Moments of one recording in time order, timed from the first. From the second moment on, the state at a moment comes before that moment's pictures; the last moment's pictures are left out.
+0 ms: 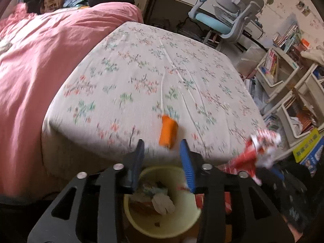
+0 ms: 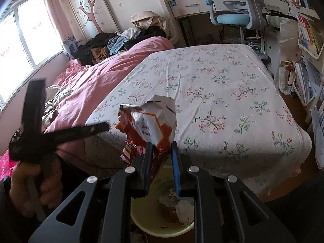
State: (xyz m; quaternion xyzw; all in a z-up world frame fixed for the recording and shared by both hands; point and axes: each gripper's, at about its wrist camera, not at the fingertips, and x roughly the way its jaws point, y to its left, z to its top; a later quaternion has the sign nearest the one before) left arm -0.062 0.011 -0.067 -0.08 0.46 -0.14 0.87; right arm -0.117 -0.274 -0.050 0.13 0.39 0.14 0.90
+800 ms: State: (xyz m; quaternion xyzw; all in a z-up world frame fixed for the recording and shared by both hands) left arm -0.086 0.013 -0.082 -0.09 0.50 -0.17 0.85; right arm -0.112 -0.277 -0.060 0.15 0.40 0.14 0.89
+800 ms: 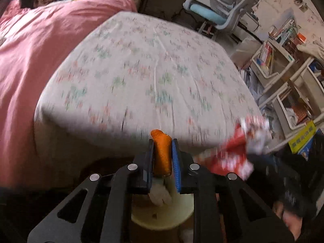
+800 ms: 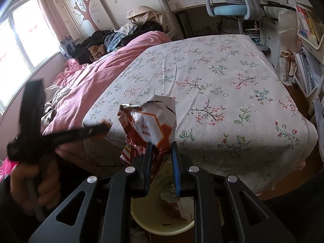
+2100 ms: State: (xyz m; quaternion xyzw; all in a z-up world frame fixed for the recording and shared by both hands) left arm -0.113 0.042 -0.059 -0.09 0.42 -0.06 0.90; right arm -0.119 -0.235 -0.080 0.04 0.44 0.12 0.89
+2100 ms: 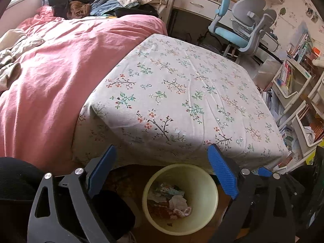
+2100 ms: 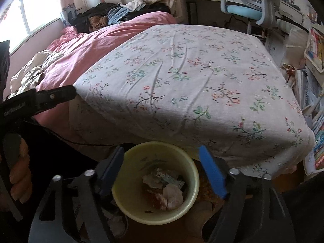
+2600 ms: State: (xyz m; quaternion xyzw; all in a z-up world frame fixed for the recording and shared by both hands) left arm -0.122 0.041 -0.046 -0.06 0.38 -0.05 0.92; right arm -0.125 -0.256 -0.057 0.06 0.36 0.04 0.93
